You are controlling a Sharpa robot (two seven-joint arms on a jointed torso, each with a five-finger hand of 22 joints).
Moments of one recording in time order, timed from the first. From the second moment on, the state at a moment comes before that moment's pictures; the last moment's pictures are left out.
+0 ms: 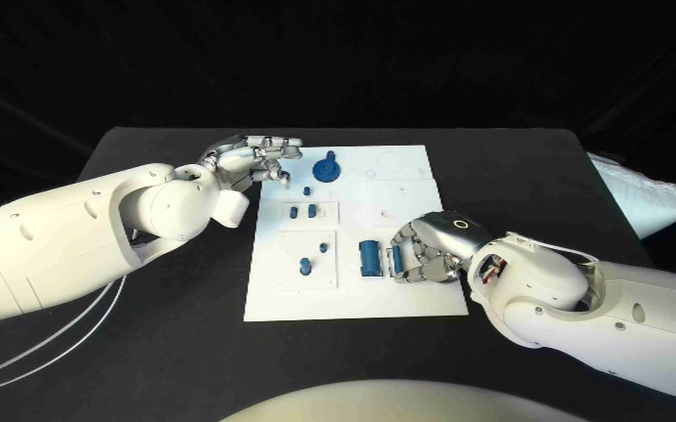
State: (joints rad) left arm 1.19 -0.86 -0.03 1.49 0.06 -0.15 0.14; left_hand 1.38 -0.13 0.43 -0.05 0.08 1.03 0.17 0.10 0.07 1.11 0.10 0.24 0.12 1.19 0.01 0.98 0.52 0.16 1.21 0.11 0.51 0.97; right arm 0.95 -1.01 -0.04 1.88 -1.76 -0.32 -0.39; right_hand 1.40 -0.13 -0.14 0.27 0.27 0.96 0.14 0.12 0.10 1.25 0.05 0.81 0.98 1.47 -0.03 1.39 1.31 0.08 1.42 0.08 1.40 1.27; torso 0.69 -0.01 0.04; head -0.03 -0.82
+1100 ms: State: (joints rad) left arm 1.19 -0.86 -0.03 1.49 0.06 -0.15 0.14; left_hand 1.38 -0.13 0.43 -0.05 0.08 1.03 0.17 0.10 0.07 1.11 0.10 0.24 0.12 1.19 0.01 0.98 0.52 0.16 1.21 0.11 0.51 0.97; right arm 0.95 -1.02 -0.04 1.89 -1.74 -0.38 -0.37; right_hand 1.41 -0.13 -0.14 0.28 0.27 0.95 0.14 0.13 0.09 1.24 0.05 0.82 0.98 1.47 -0.03 1.39 1.31 0.08 1.42 0.08 1.39 1.26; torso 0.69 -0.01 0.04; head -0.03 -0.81
